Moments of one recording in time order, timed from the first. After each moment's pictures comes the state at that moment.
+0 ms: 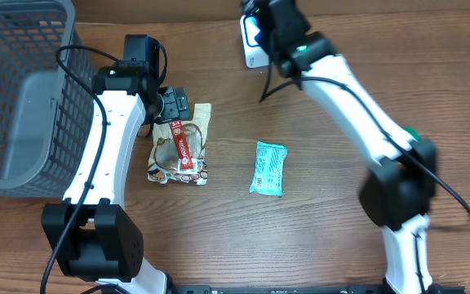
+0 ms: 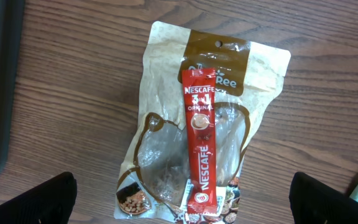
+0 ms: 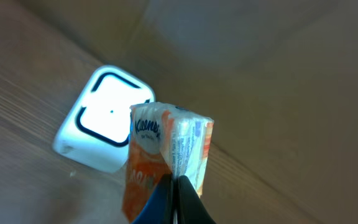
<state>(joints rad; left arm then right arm) -0.04 1.76 1.57 -1.09 -0.12 -0.28 0.50 2.13 2.14 -0.67 0.37 -0.29</state>
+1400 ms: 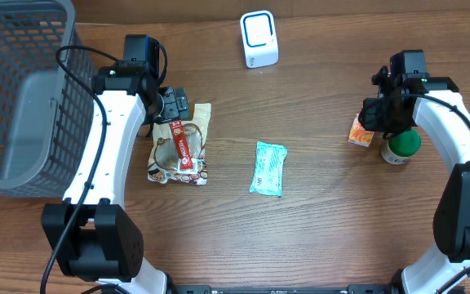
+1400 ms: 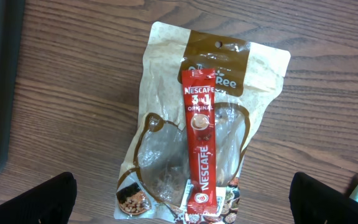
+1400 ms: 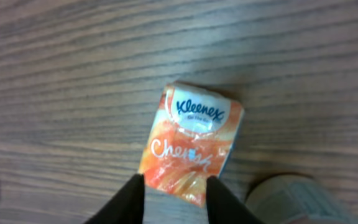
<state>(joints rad) -0.04 1.76 1.57 -1.09 -0.12 -0.28 0.01 1.86 1.35 -0.81 -0.14 0.07</state>
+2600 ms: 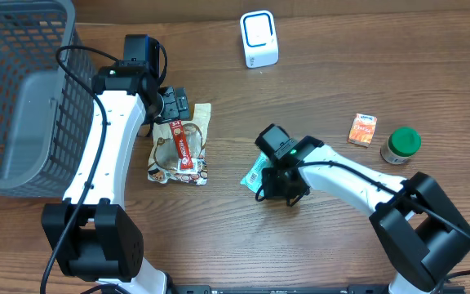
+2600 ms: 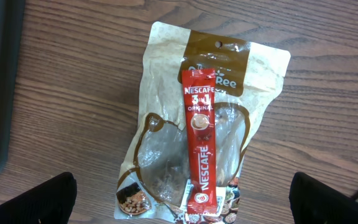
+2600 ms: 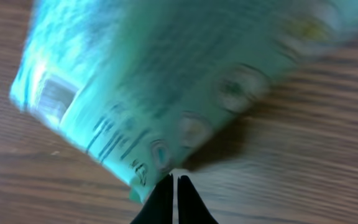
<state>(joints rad) -0.04 1.76 1.57 -1.09 -0.12 -0.28 0.72 1.86 1.14 -0.73 -0.17 0.64</state>
